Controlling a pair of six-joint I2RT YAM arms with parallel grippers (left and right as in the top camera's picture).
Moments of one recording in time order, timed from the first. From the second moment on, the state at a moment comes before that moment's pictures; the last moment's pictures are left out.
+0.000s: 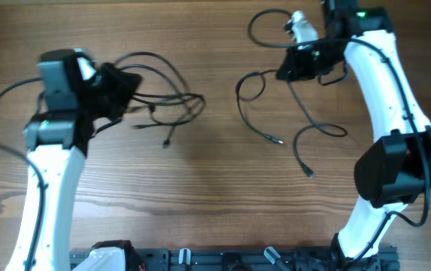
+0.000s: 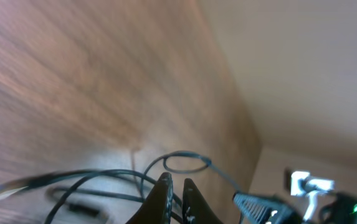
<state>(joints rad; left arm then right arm) 0.02 1.31 1.16 -0.61 0.45 -0.96 0.14 2.00 1.89 -1.27 -0.54 -0.18</state>
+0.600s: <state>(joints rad) -0.20 1.56 1.16 -0.69 0.43 -0.93 0.28 1.51 1.89 -1.11 -0.42 -0.01</state>
